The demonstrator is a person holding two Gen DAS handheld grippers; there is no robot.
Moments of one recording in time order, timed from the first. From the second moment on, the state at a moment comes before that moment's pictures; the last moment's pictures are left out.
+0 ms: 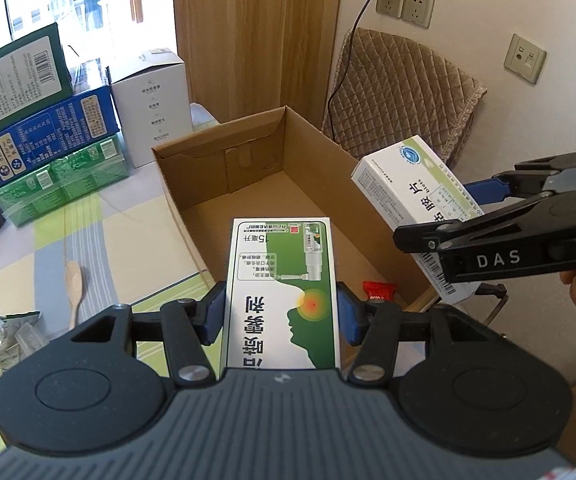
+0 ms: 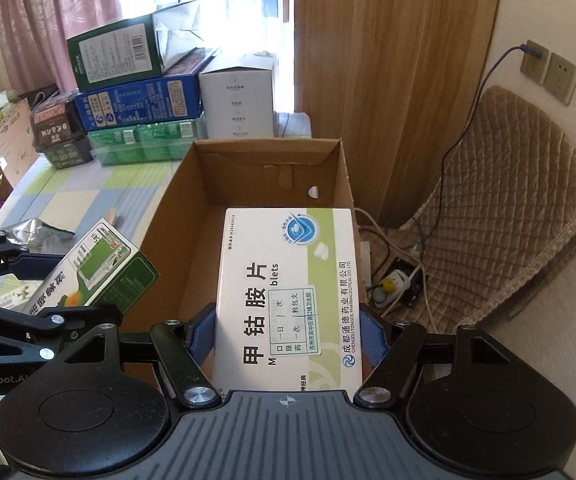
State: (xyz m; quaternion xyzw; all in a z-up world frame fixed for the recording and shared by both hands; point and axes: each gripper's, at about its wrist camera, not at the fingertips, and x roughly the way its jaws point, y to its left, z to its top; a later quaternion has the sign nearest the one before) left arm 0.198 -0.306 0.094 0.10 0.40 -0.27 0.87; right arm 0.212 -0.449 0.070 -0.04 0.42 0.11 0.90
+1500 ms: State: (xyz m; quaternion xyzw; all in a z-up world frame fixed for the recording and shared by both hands) left arm 0.231 -0.327 0.080 0.08 0.40 -0.27 0.87; right arm 0.240 -0.461 0.047 -0.04 0.44 0.10 0.89
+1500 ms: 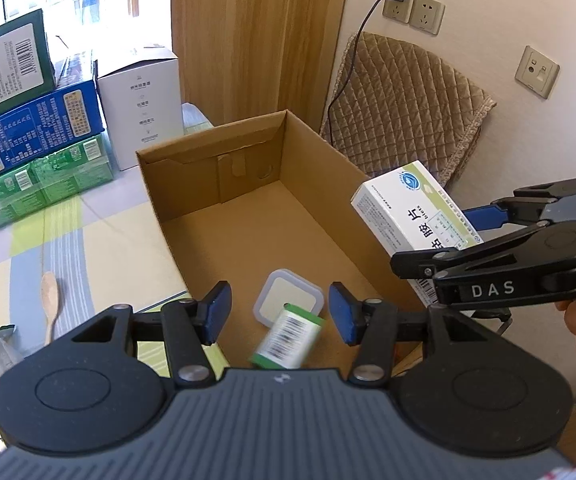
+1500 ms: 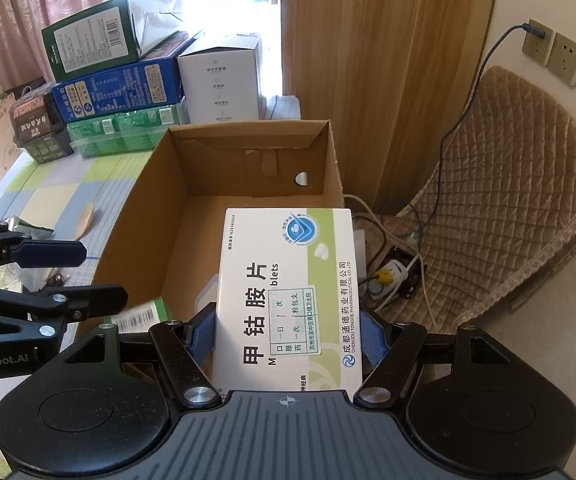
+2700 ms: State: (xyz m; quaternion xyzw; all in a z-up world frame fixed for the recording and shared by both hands) left arm 0.210 -0.286 0.081 0.07 0.41 -0.25 0.88; right arm 0.224 -0.443 0.057 -0.03 0.43 0.12 0.90
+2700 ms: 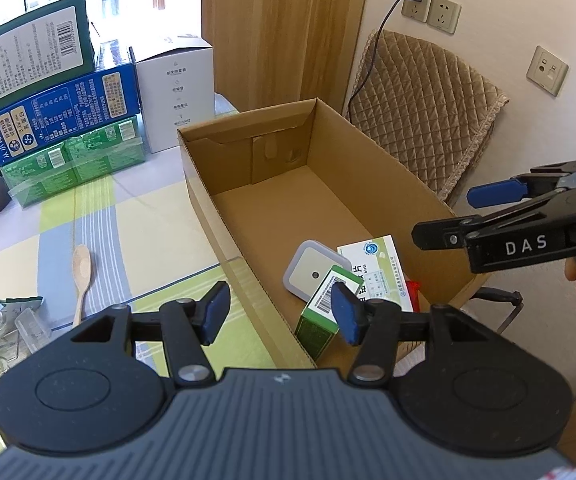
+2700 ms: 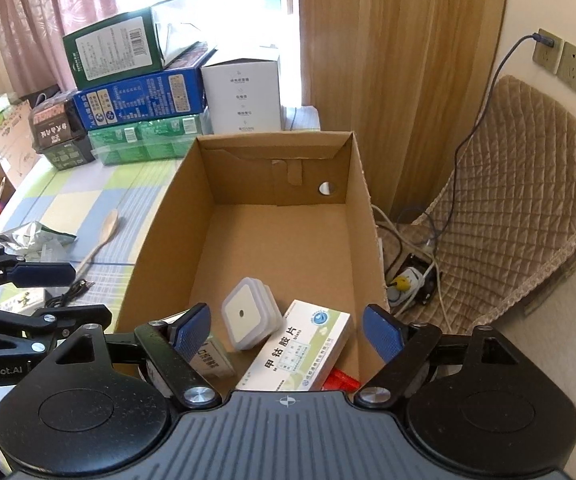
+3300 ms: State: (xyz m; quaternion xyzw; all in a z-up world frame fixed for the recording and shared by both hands) left arm 0.185 -0.262 0.104 0.08 0.39 -0.24 0.89; right arm 0.193 -0.426 0.078 -0.05 0.41 0.13 0.90
